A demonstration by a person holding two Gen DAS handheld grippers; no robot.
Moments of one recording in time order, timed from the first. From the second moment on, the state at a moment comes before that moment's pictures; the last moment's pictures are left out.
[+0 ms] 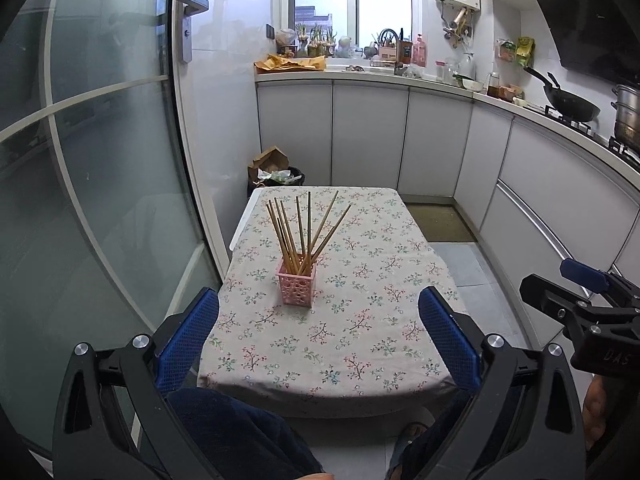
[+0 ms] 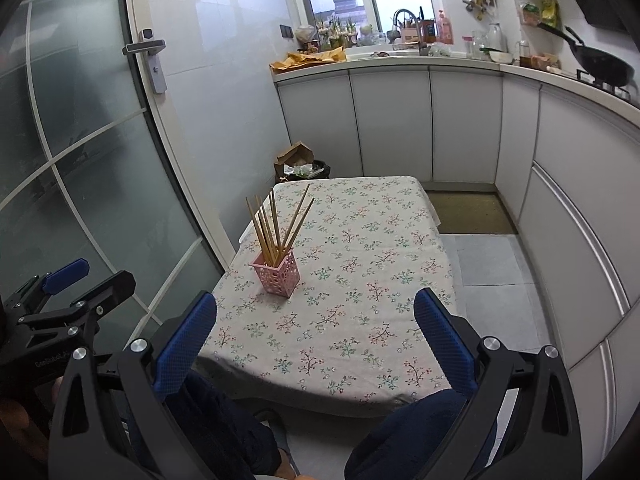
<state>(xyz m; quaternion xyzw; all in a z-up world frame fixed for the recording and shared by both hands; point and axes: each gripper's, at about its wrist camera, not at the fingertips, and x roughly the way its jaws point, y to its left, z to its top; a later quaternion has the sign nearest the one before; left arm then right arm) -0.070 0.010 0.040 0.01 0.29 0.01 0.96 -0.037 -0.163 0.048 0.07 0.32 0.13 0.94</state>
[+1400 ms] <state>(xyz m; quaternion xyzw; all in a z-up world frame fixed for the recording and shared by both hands) -0.067 0.008 0.041 0.01 0.30 0.00 0.95 -0.035 -0.161 0.049 0.06 0.32 0.14 0.94</state>
